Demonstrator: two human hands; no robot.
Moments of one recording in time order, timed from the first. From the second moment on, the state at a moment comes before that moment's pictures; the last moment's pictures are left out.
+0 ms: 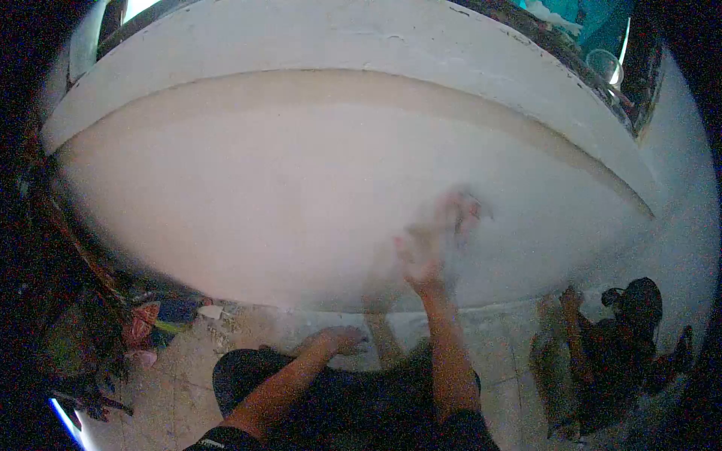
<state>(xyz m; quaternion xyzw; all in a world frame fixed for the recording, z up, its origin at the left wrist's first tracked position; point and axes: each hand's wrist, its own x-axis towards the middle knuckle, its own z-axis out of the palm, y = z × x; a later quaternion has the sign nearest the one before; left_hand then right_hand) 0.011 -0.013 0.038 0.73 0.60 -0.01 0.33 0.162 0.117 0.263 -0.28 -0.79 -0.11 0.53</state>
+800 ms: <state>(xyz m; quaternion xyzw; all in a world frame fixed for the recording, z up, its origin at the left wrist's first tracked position) 0.009 0.015 -0.061 0.76 0.56 -0.01 0.31 0.162 0.115 0.245 -0.31 -0.81 -0.09 0.48</state>
